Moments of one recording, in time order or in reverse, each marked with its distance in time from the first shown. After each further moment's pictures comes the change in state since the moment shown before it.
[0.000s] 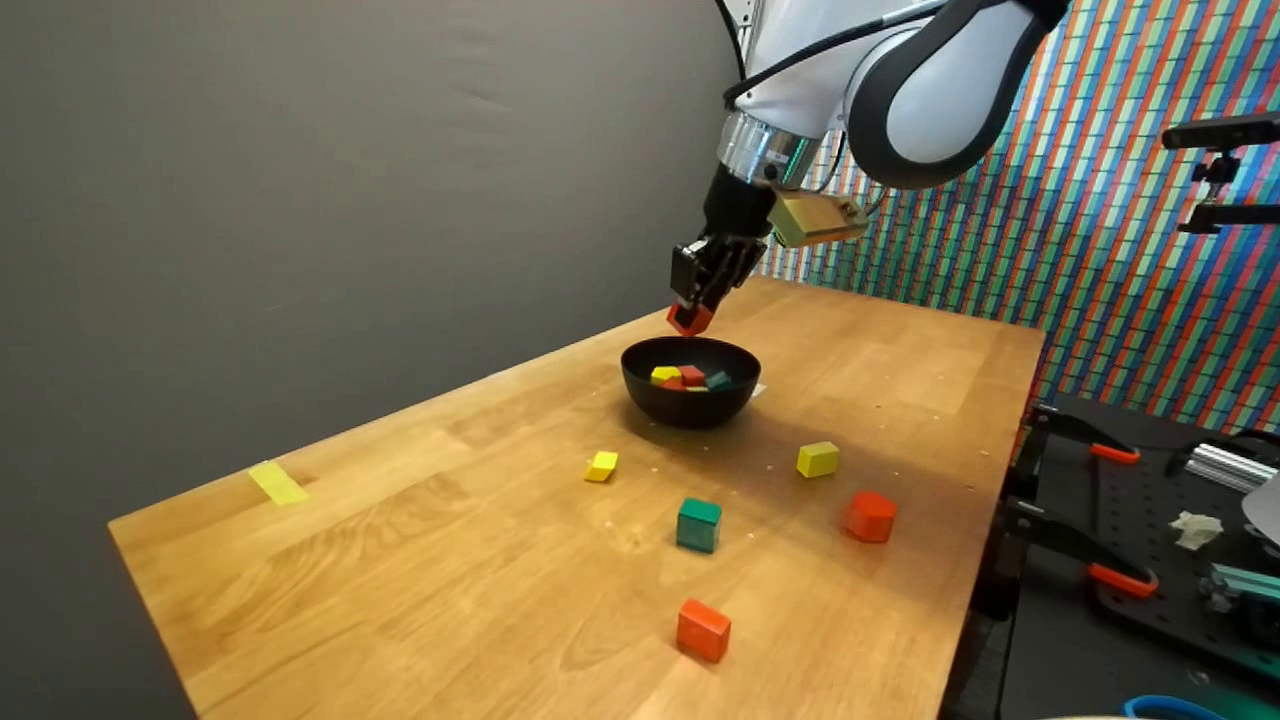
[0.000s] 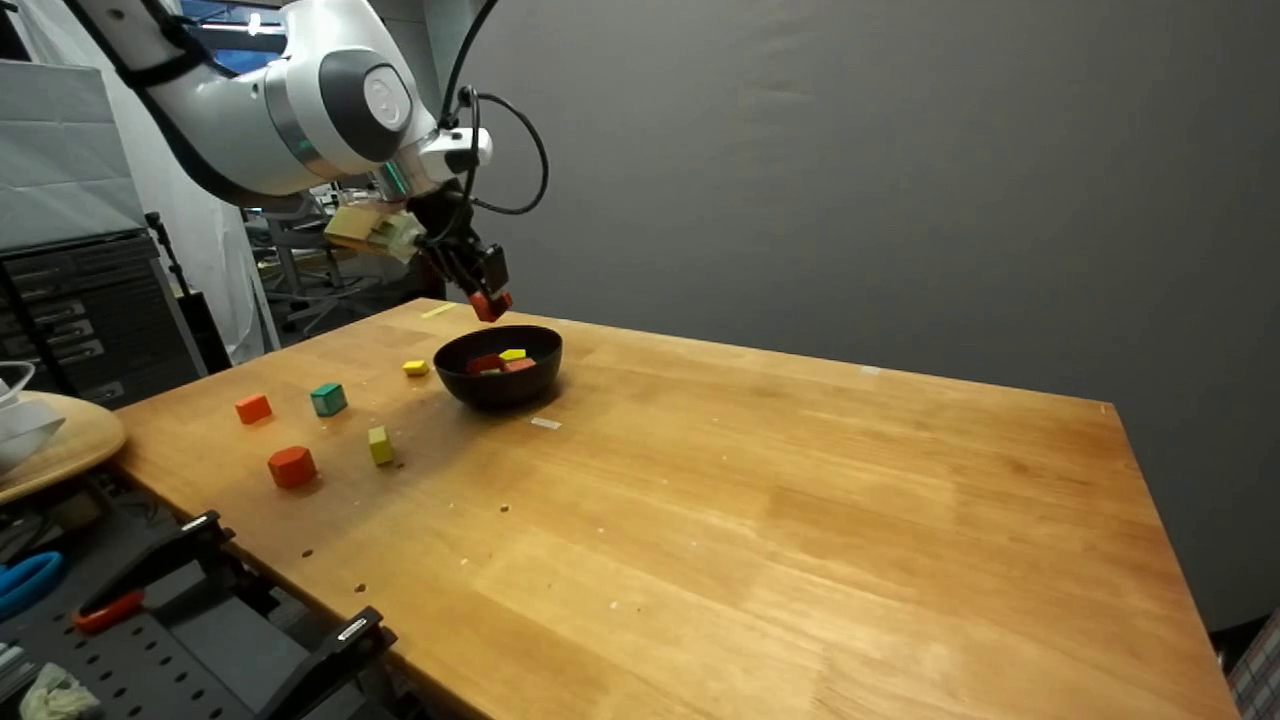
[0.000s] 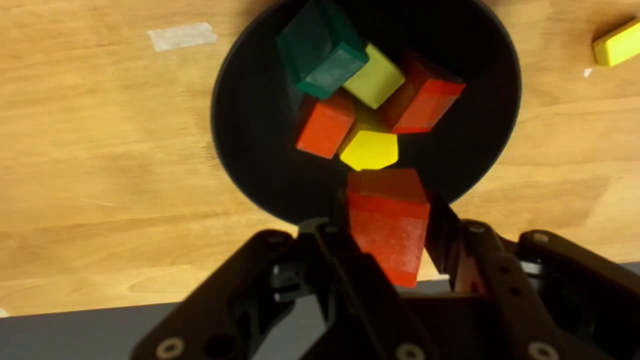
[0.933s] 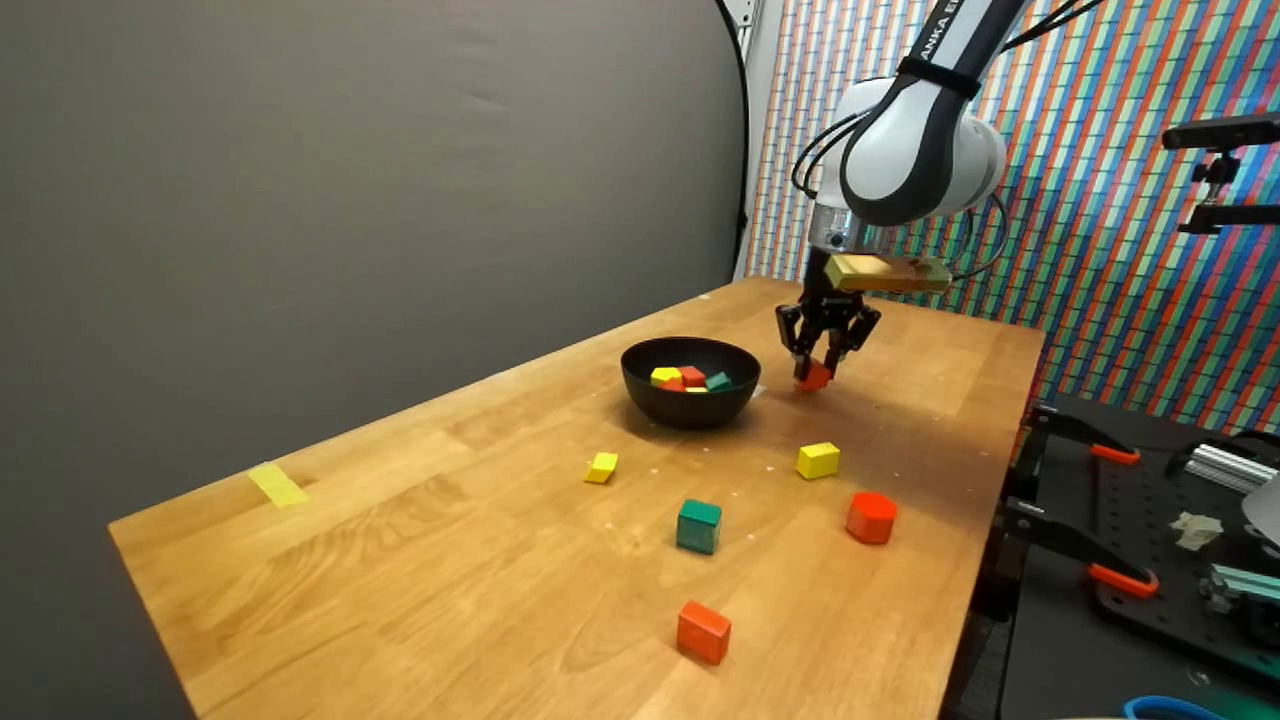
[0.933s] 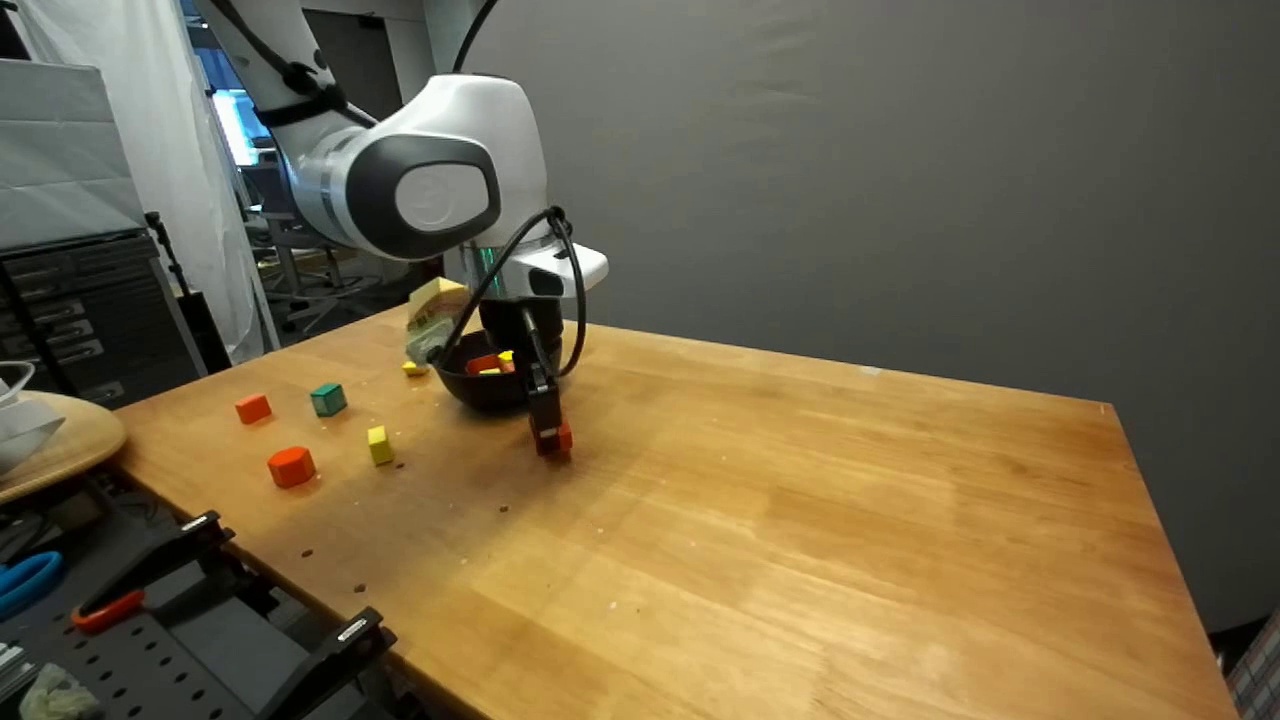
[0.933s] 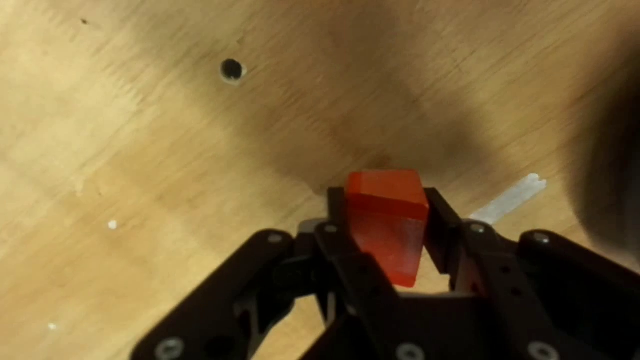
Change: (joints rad) arm -0.323 0.098 0.067 -0.079 0.451 -0.125 -0.119
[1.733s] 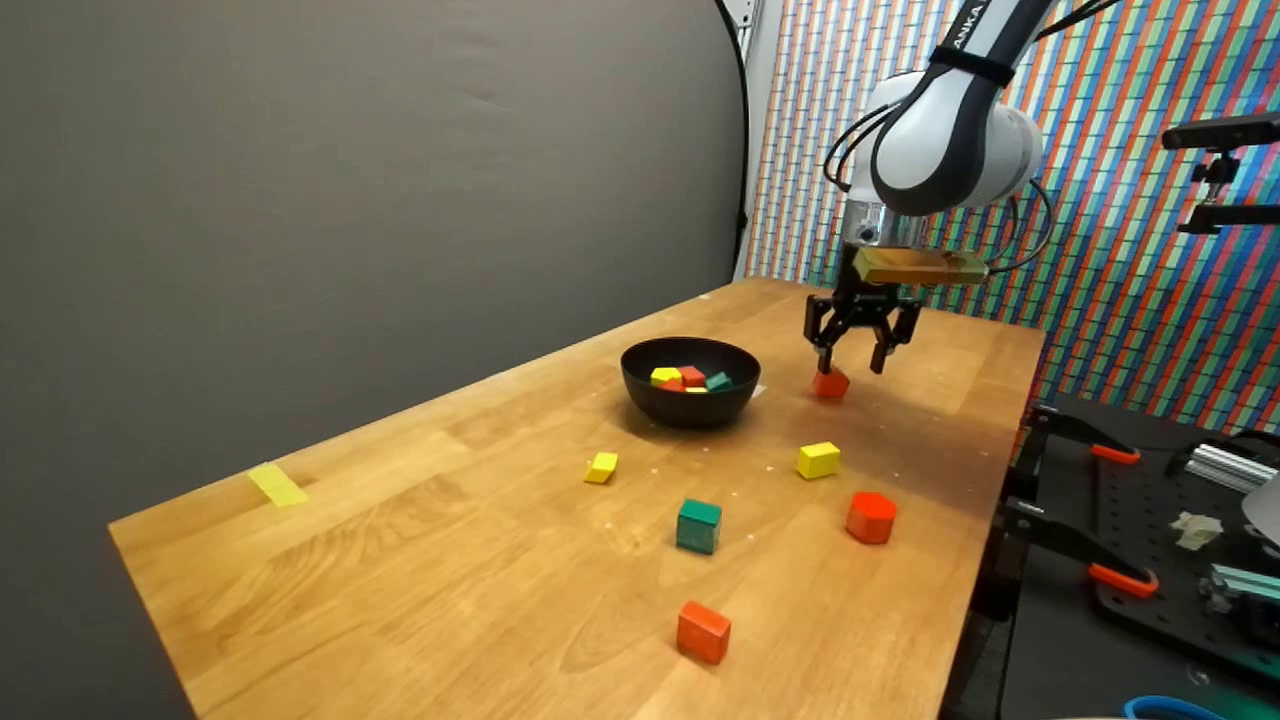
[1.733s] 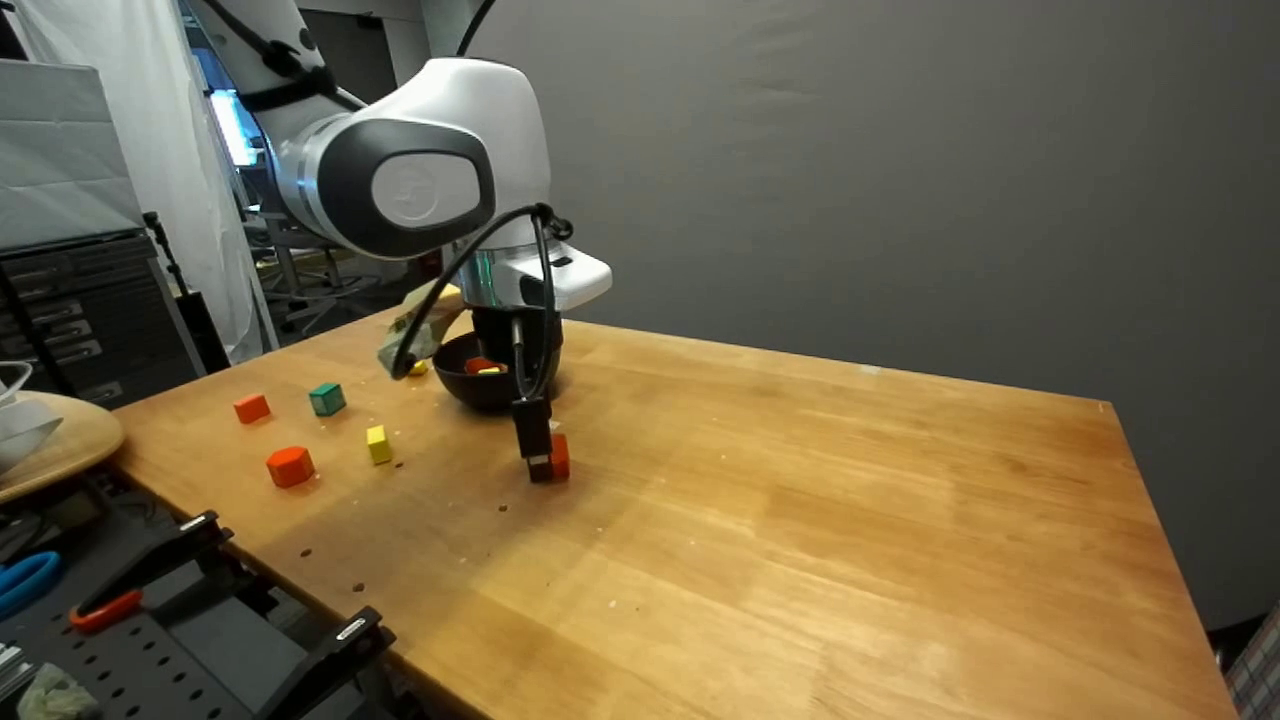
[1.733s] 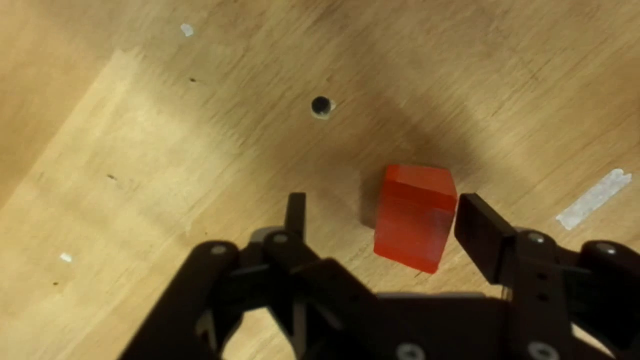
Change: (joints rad) arm -0.062 -0.057 -0.009 -0.075 0.011 -0.030 0.047
